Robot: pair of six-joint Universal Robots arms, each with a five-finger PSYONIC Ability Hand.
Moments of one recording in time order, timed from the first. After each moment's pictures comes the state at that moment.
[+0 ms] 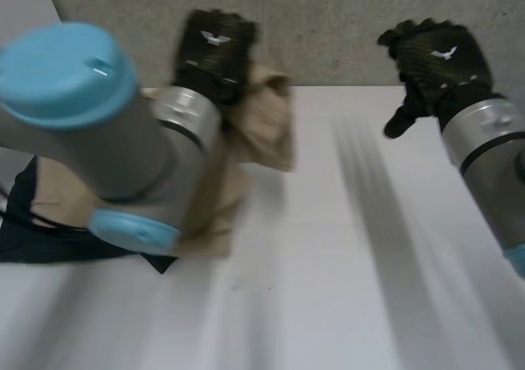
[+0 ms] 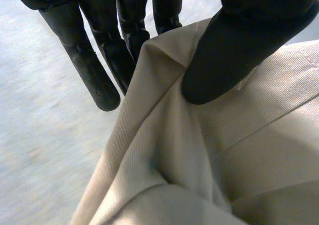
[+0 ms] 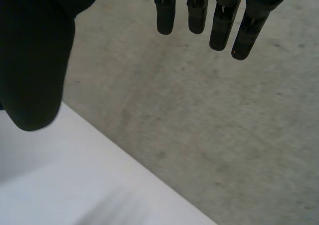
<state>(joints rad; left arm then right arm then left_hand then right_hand) 4.01 -2.03 -1.11 3.35 -1.70 3.50 1.97 -1.42 1.46 -0.13 1.56 2.88 1.13 1.20 1.19 1.20 0.97 0.19 0.21 0.21 0.23 0.07</state>
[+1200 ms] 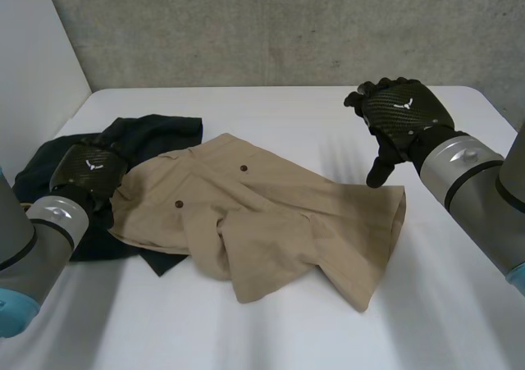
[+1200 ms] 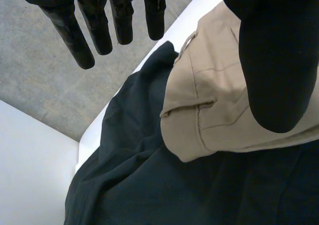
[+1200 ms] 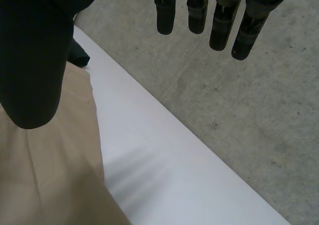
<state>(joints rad) 4.53 -1.80 -1.84 3.41 -1.50 3.77 1.98 -1.35 1.47 0.01 1.44 2.78 0.26 0.26 0.26 0.27 0.09 0.19 0.21 0.21 0.23 0.07</state>
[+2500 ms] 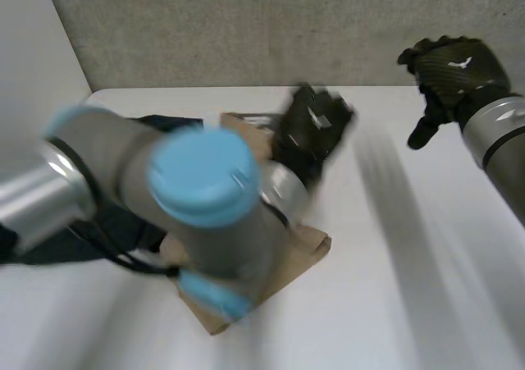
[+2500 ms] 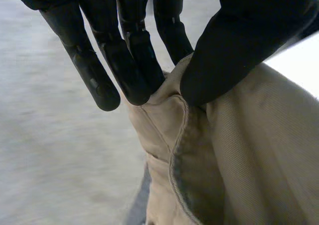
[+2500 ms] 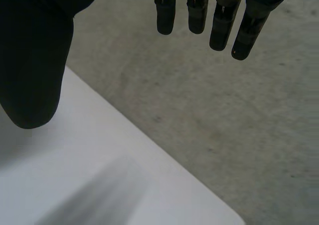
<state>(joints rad) 3.81 -2.22 -1.10 3.41 -1.64 3.63 1.88 -1.38 1.40 0.00 1.52 2.79 1.13 1.17 1.17 1.17 0.96 0.19 0.21 0.21 0.23 0.07</state>
